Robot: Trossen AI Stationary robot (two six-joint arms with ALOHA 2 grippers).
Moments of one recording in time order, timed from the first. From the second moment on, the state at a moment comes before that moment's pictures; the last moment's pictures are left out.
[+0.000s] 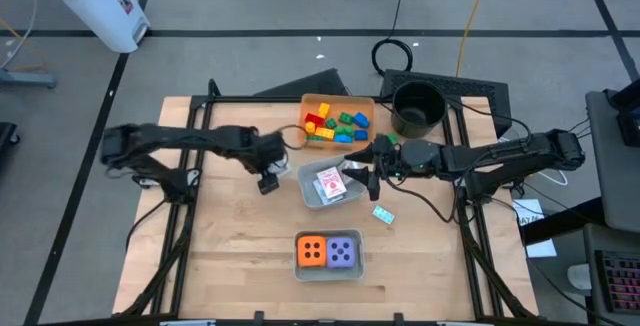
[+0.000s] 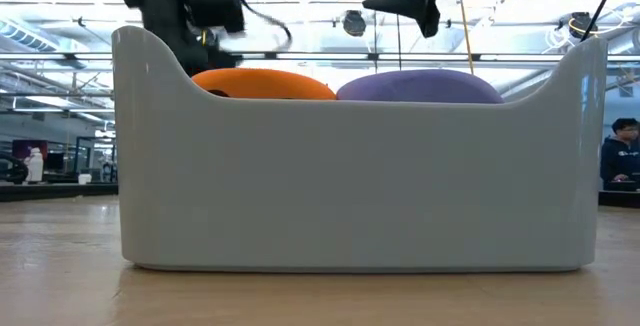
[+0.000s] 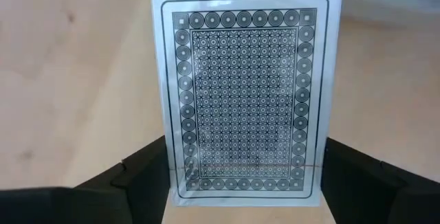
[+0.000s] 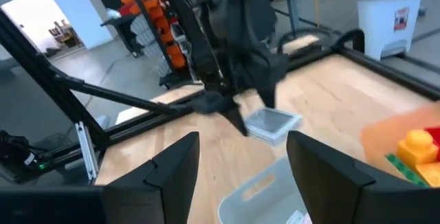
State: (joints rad) left arm 0.21 1.46 0.95 -0.85 0.04 -0.25; right arm 0.05 1.19 0.81 0.21 0.15 0.40
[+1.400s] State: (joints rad) left arm 0.01 1.39 0.96 0.44 0.77 -1.09; right arm 0.10 1.37 1.09 0.29 -0.28 0.11
